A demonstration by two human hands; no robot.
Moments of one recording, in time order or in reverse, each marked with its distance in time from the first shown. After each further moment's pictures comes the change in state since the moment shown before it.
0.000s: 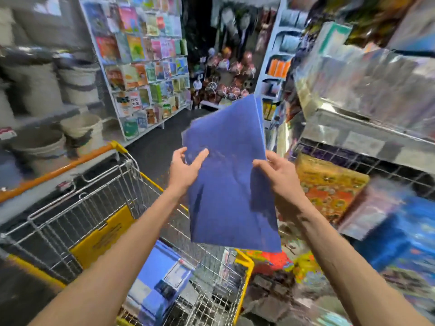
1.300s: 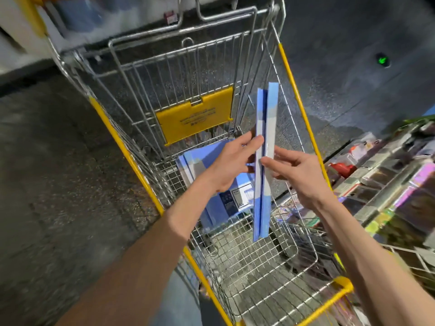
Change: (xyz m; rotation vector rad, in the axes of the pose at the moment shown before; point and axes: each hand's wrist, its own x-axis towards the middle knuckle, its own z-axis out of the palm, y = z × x) left_hand 0.019 -0.259 -0.144 -0.392 -0.061 -0.626; right_hand 0.059 0.280 0.267 0.047 -0.649 0.587
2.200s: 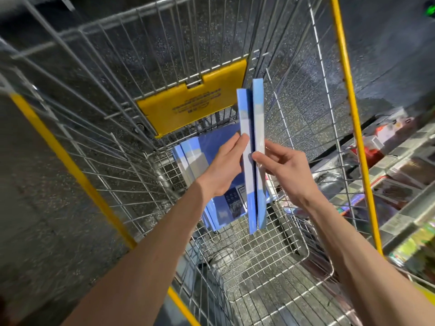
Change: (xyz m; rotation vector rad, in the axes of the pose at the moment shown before) left_hand 0.096 -0.064 -0.064 -0.055 0.081 -0.213; right_hand 0.110 0.071 0.026 -0.025 -0.098 0.152
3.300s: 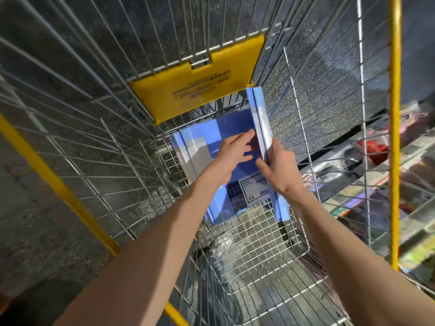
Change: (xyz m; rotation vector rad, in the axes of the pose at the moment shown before) left_hand 0.059 -0.019 -0.018 -0.108 0.269 -0.158; right_hand 0.054 0.060 0.015 -0.860 0.077 -0.016
